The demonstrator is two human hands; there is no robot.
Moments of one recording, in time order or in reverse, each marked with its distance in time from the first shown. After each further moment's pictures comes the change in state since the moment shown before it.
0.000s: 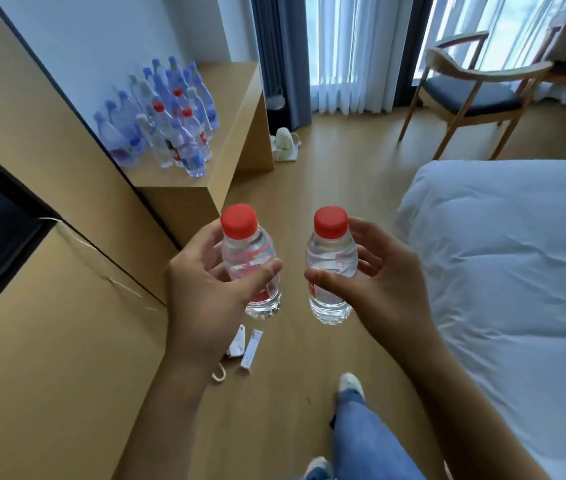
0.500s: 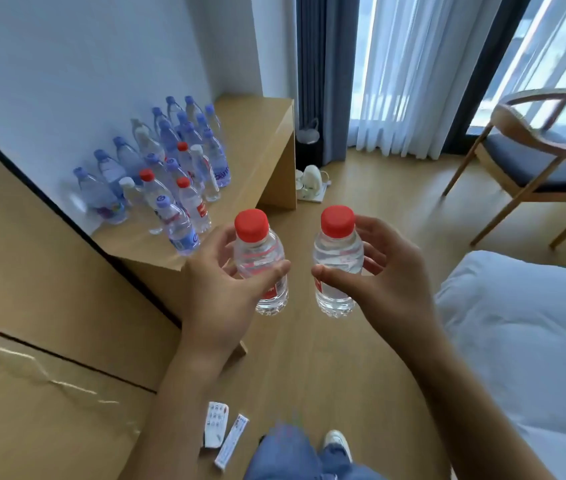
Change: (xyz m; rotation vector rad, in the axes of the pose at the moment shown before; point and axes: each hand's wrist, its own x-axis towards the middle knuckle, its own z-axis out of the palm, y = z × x) left_hand 0.336 -0.074 0.120 0.012 0.133 -0.059; right_hand 0.374 0.106 0.006 0.020 -0.126 -0.046
